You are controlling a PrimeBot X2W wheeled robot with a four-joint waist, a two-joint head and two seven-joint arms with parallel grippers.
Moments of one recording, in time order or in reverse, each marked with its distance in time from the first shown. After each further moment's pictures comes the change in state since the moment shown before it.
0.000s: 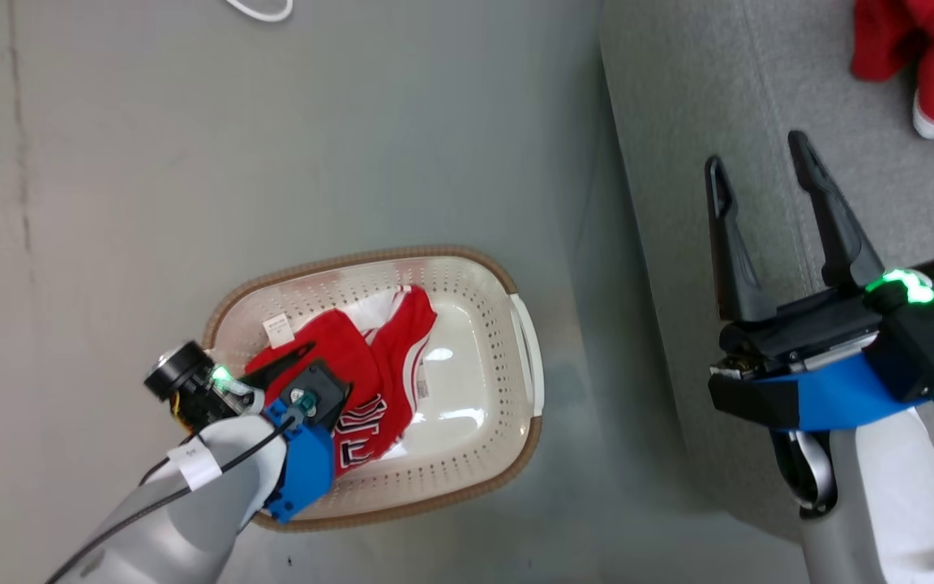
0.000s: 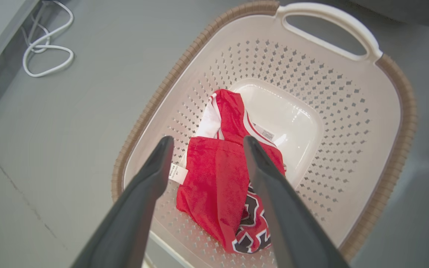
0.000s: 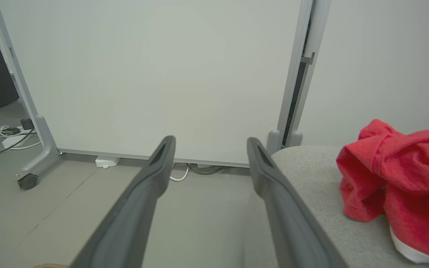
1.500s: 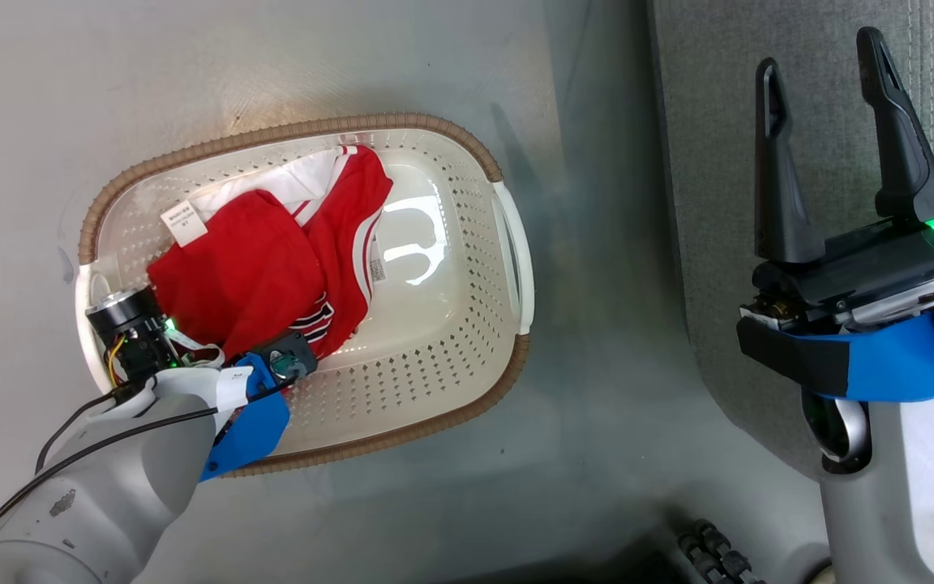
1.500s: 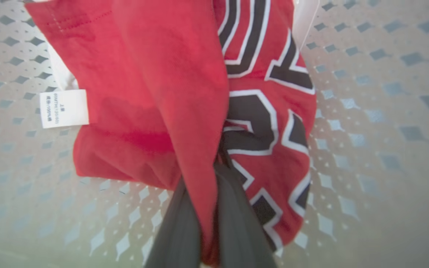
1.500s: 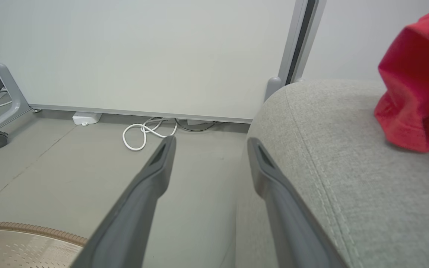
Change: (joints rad) left arm -0.176 0.063 -0.302 0.100 0.078 0.000 0.348; right arm -0.101 0.000 -0.020 -0.103 -0.002 0.000 0.000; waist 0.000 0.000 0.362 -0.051
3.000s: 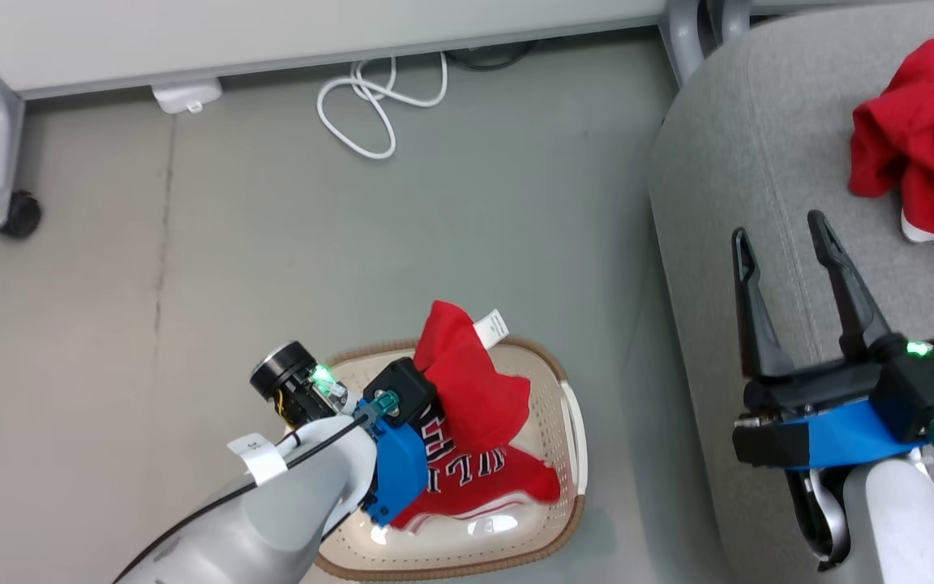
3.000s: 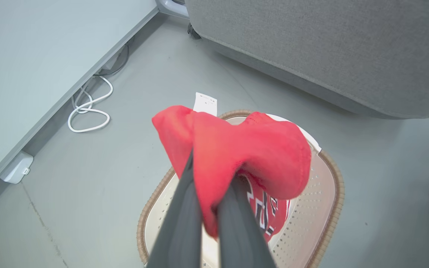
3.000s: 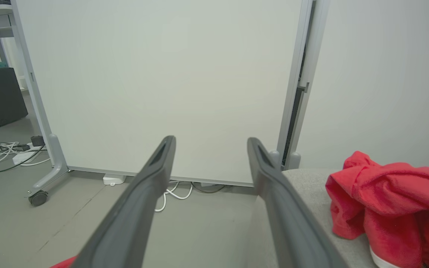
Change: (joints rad) left arm 0.126 -0.144 0.005 -0.181 -0.421 0.000 -0.368; right arm 0.206 0.000 -0.050 0.156 -0.018 0.000 0.000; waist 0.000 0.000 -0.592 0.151
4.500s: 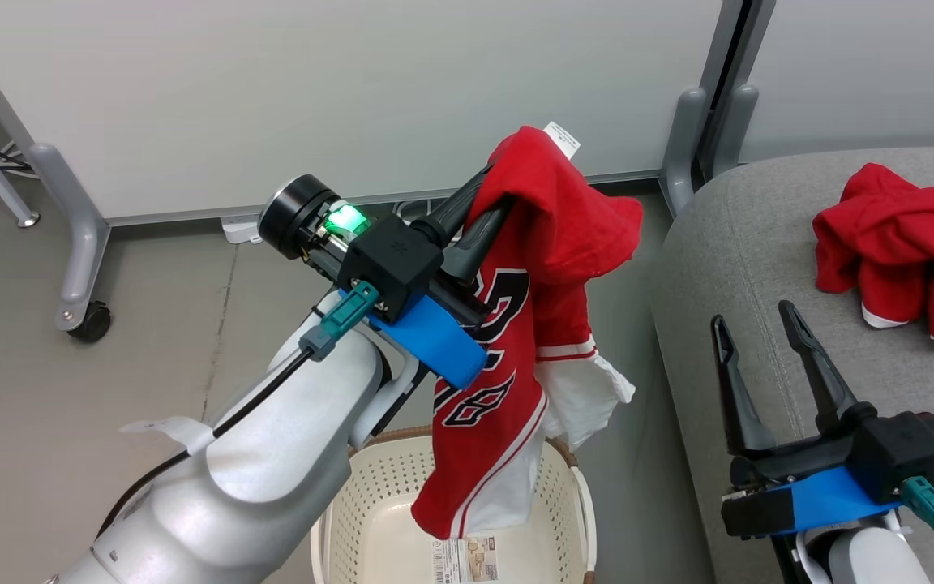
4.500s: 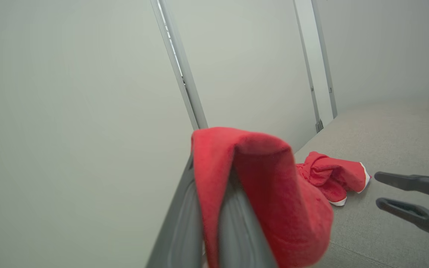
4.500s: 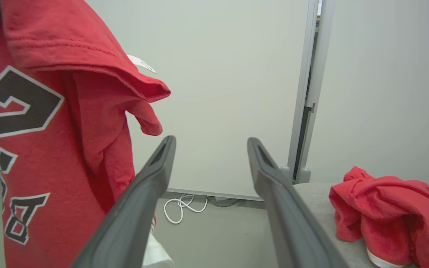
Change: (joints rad) left arm -0.001 0.059 0.449 -0.667 0.139 0.092 -0.003; right arm 0.142 0.000 0.021 0.031 0.041 0.000 0.000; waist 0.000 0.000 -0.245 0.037
